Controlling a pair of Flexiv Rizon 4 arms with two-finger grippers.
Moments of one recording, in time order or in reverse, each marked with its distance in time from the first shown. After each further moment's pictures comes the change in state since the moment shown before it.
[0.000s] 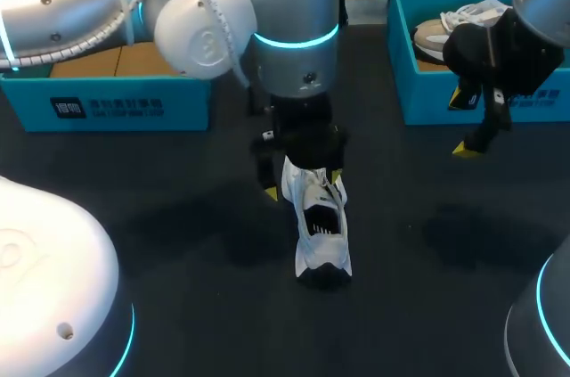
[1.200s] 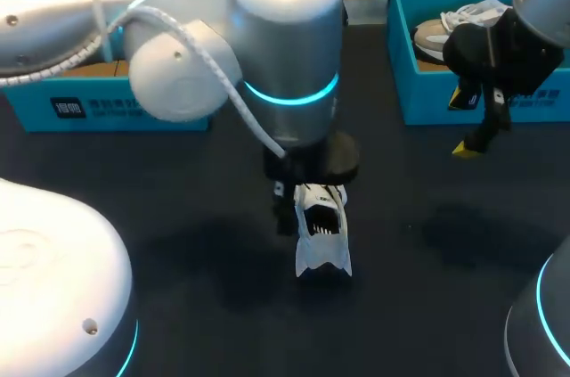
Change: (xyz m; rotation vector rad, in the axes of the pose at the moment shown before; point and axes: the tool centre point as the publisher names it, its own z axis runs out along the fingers) left arm 0.037 -0.043 0.001 -0.166 -0.134 -1.119; right arm 0.000 0.000 0.000 0.000 0.000 0.000
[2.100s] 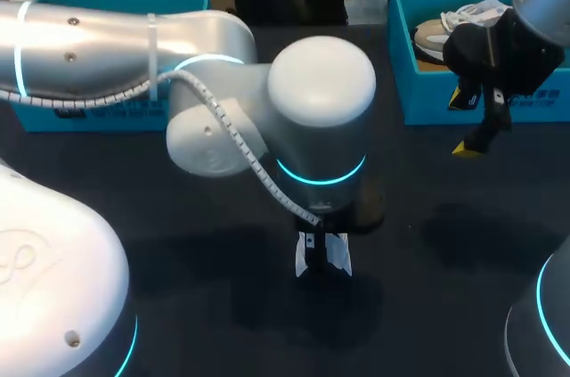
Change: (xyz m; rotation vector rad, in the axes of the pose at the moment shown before) left arm 0.026 -0.040 0.056 0.040 -0.085 -0.057; right arm 0.000 0.000 0.000 0.000 0.000 0.000
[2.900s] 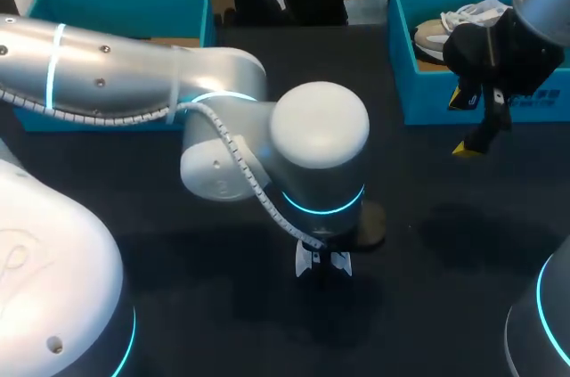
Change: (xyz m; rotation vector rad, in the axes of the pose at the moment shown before) left arm 0.001 -0.011 0.053 0.027 -0.016 0.016; right arm 0.000 0.000 0.000 0.000 0.000 0.000
